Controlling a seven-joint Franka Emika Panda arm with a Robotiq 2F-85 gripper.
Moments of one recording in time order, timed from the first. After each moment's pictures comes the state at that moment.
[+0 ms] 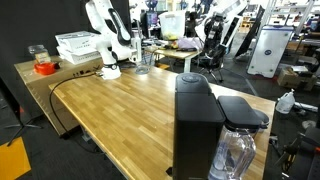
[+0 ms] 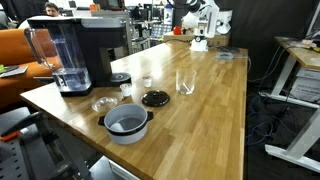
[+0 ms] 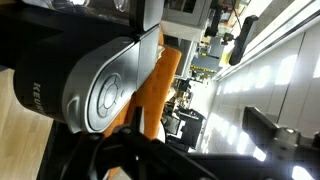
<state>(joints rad) -0.16 0.60 -0.04 -1.35 1.00 1.06 -0.89</state>
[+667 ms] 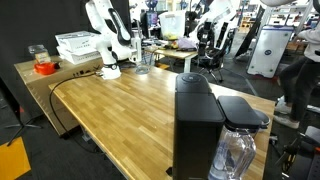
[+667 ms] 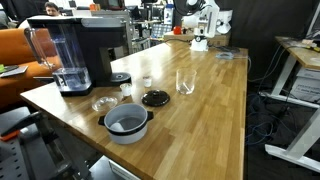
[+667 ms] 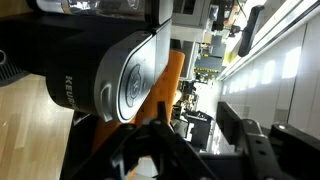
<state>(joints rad) -0.19 0.80 0.00 -1.08 1.00 1.01 -0.74</state>
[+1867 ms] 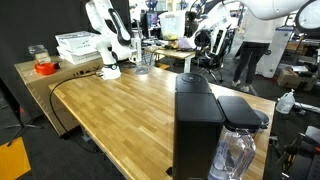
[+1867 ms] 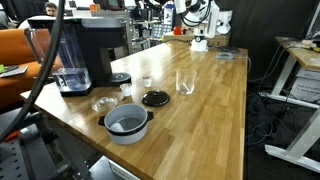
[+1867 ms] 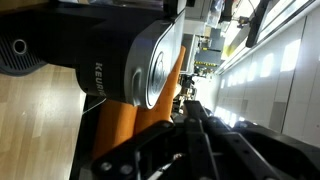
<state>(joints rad) -0.24 0.97 0.06 -0.89 1.00 1.01 -0.69</state>
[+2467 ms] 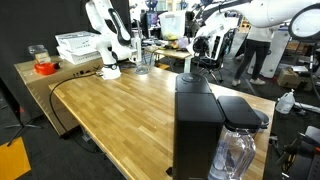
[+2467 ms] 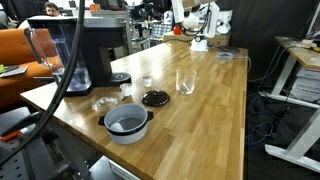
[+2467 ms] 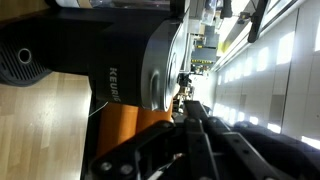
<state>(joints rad) -0.24 1.05 0.08 -0.84 1.00 1.01 -0.64</state>
